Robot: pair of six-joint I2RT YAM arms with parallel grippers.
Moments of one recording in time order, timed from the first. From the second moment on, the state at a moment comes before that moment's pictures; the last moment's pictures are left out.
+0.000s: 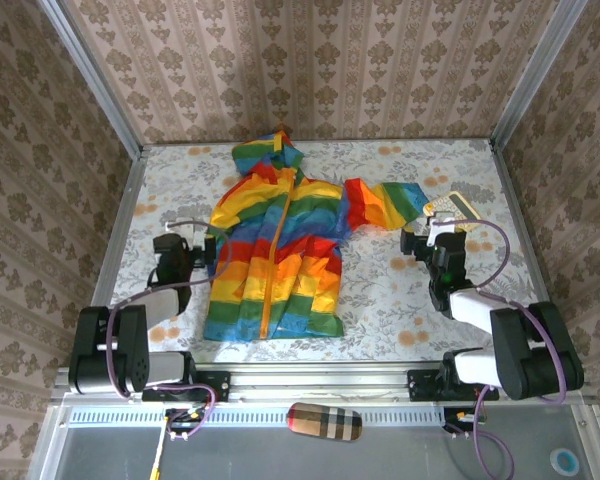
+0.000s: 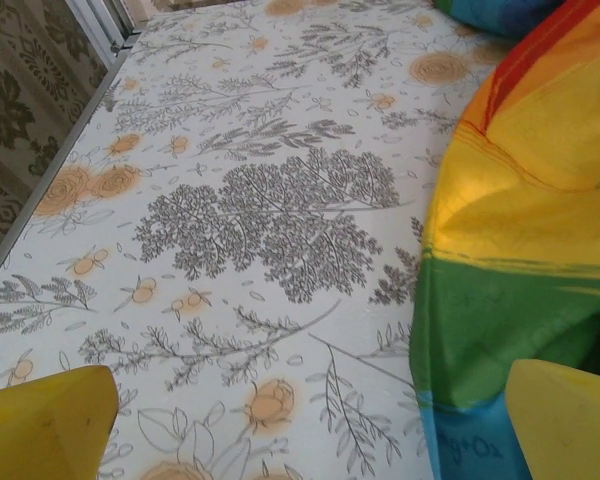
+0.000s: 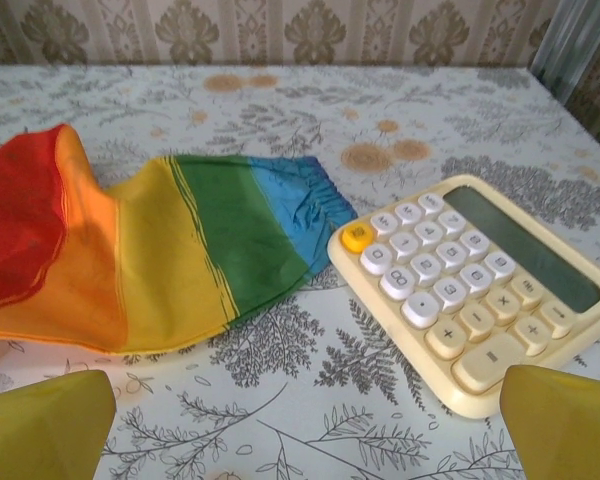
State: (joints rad) left arm -0.03 1.32 0.34 0.53 -0.09 0.10; right arm 0.08 1.30 0.31 0.63 0.21 0.03
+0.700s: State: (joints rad) left arm 0.03 1.55 0.35 0.82 0.05 0.09; right arm 0.03 1.52 0.39 0.78 0.12 0.03
